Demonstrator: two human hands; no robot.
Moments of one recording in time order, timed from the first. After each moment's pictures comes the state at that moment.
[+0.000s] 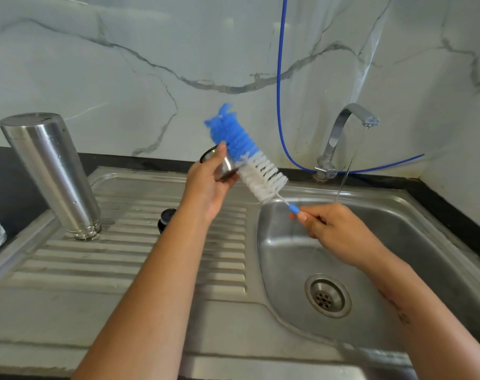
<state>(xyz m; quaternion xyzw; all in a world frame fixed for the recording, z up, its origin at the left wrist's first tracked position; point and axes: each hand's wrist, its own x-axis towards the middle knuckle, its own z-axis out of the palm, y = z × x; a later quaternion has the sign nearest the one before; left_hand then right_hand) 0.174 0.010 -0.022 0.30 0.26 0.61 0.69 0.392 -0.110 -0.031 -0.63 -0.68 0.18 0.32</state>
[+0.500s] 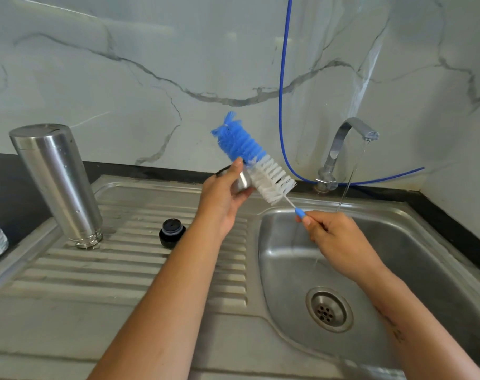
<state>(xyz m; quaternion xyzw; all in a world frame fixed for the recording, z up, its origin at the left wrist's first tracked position) 0.191 0.005 -0.025 0.31 0.29 0.58 0.69 0.391 -0.103 -0.039 -0.64 -0.66 0.13 0.37</state>
